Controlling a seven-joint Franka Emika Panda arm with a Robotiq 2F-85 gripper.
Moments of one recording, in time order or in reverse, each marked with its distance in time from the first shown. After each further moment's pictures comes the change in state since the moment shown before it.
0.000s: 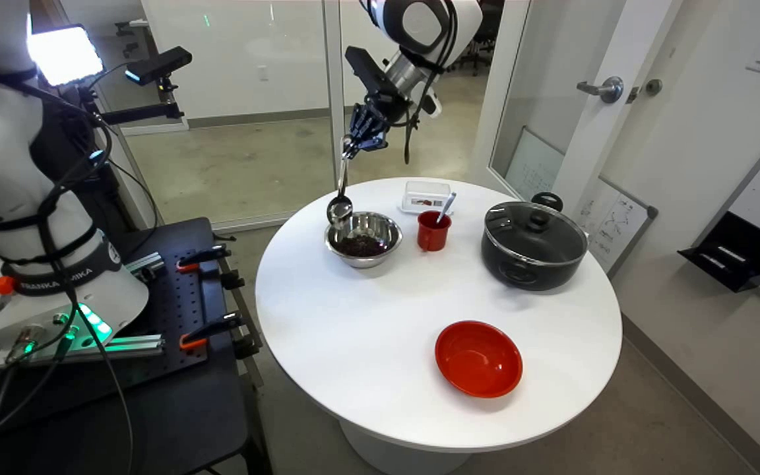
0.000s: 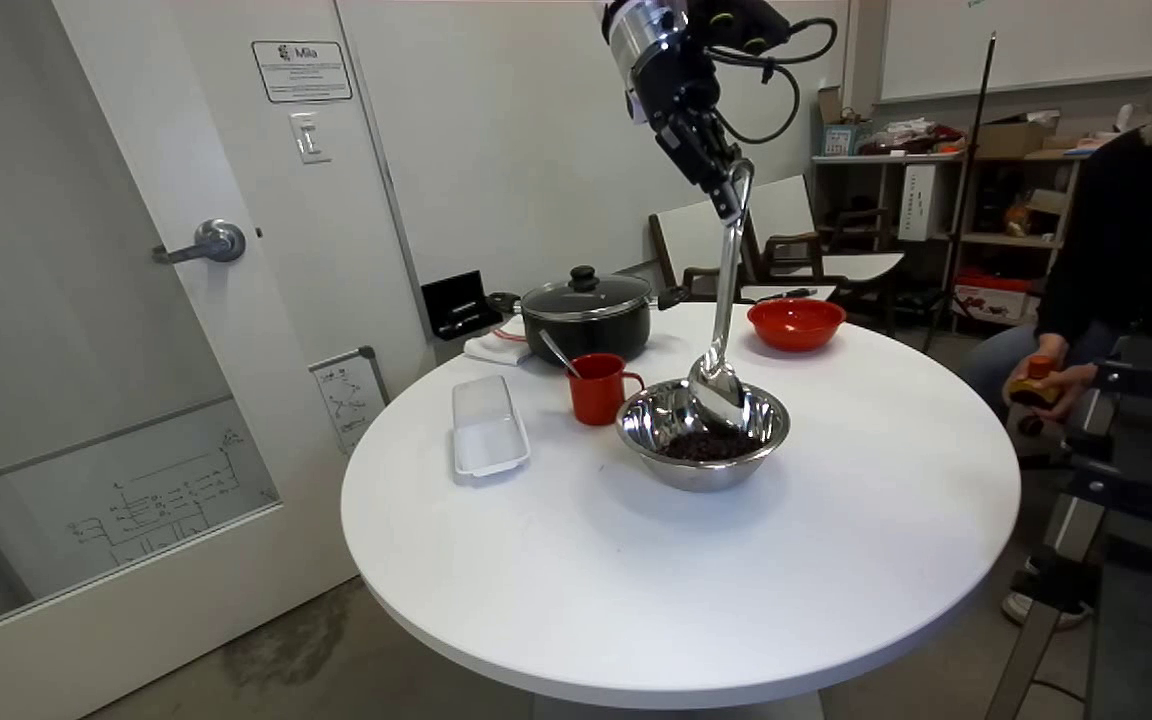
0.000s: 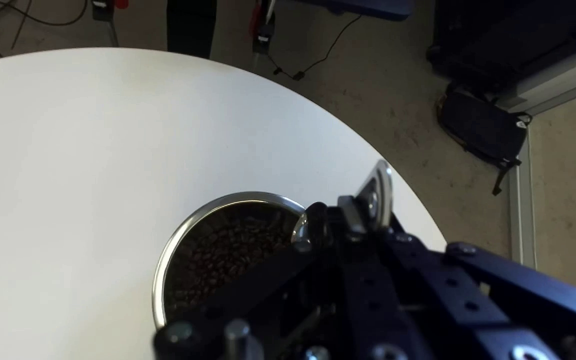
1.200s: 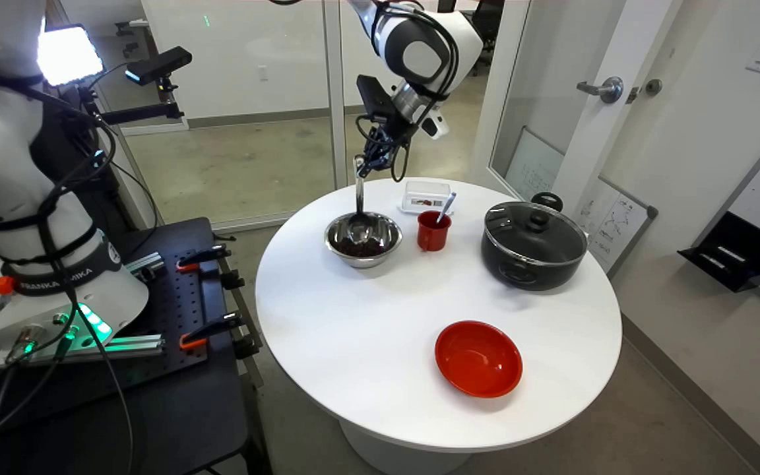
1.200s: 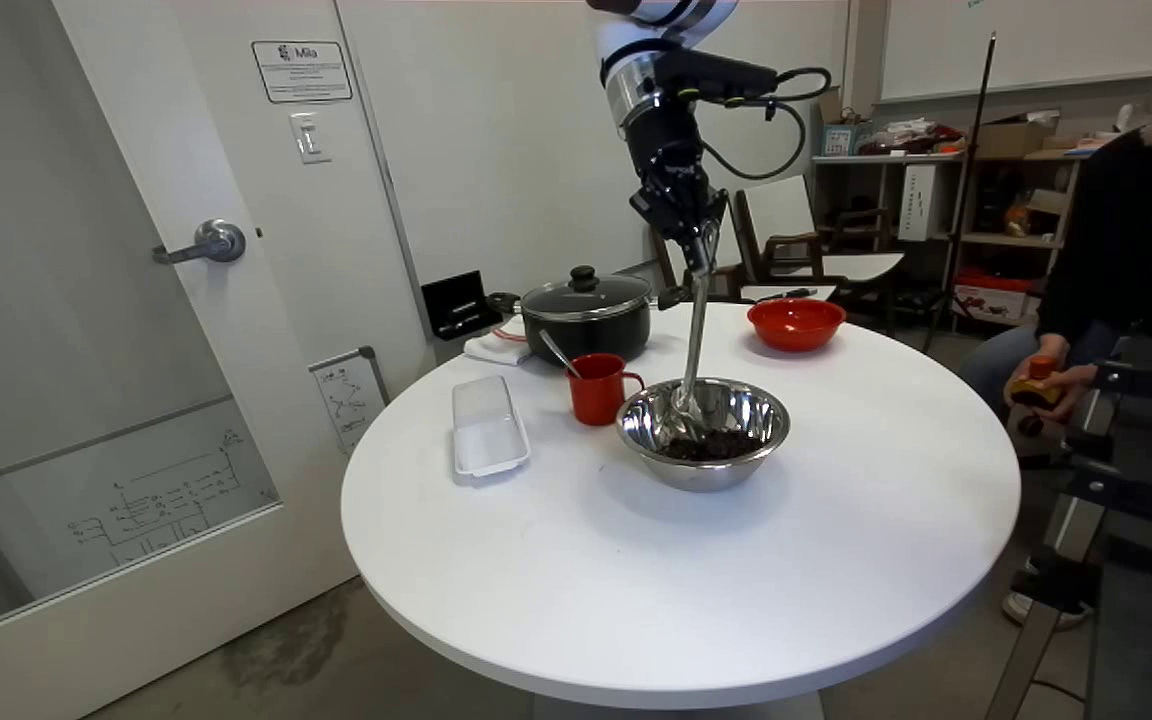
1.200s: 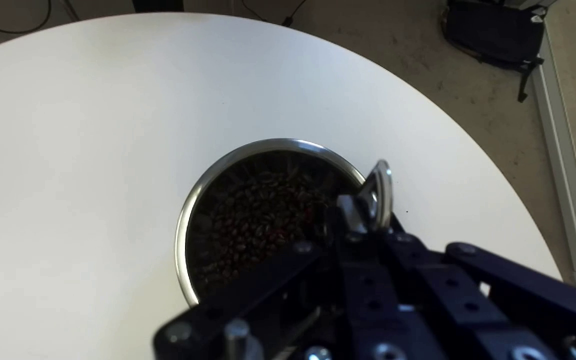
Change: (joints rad) arm 0.002 0.080 -0.005 -0.003 0.031 0.174 0.204
